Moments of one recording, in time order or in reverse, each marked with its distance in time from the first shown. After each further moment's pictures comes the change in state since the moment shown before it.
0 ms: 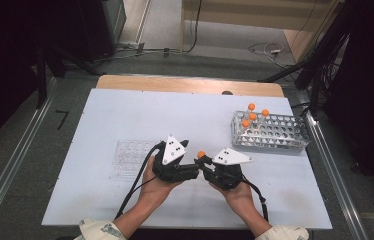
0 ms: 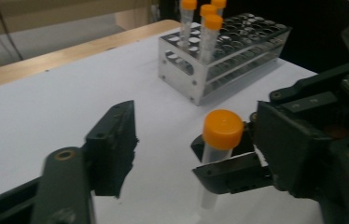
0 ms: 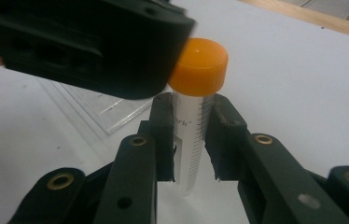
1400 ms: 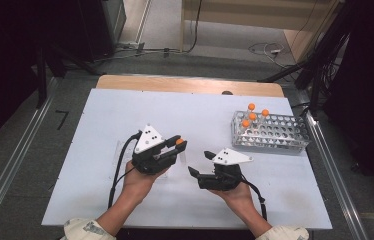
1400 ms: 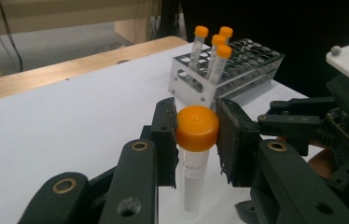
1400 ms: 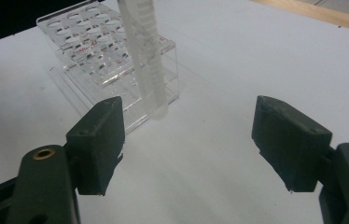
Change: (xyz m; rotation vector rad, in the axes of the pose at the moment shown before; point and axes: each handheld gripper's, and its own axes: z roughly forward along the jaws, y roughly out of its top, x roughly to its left) left arm 0.034 0.018 -0.041 -0.048 -0.007 -0.078; right arm 0.001 0.001 -0.001 0.002 0.037 0.017
